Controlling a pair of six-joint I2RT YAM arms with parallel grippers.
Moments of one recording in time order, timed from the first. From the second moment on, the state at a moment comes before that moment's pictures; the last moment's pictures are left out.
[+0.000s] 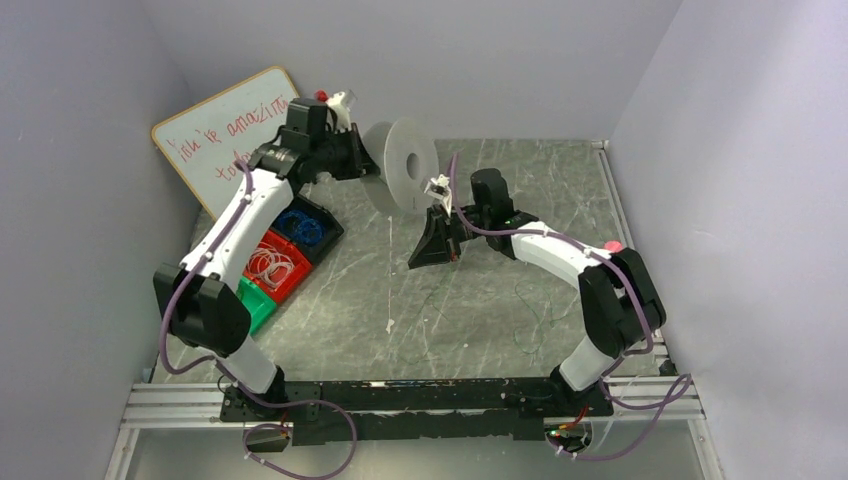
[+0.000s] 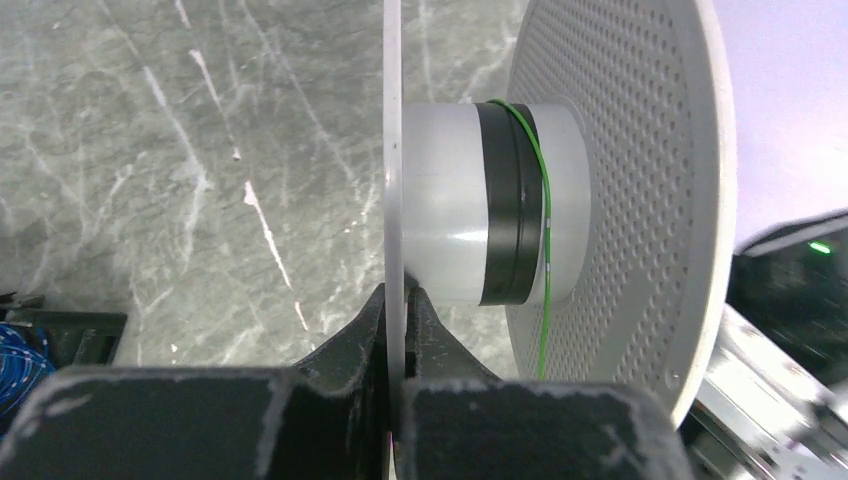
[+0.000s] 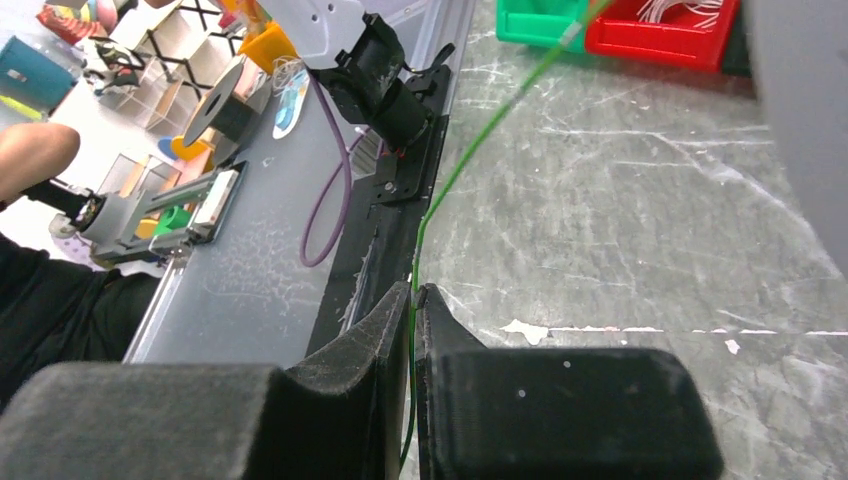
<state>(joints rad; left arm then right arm) -0.34 1.63 1.64 -0.59 0.32 -0.42 0.51 1.62 1.03 0.16 -1.35 0.14</state>
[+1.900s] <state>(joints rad) -0.53 1.55 1.45 -0.62 0.15 0.18 0.24 1.49 1.09 0.45 -1.41 0.67</state>
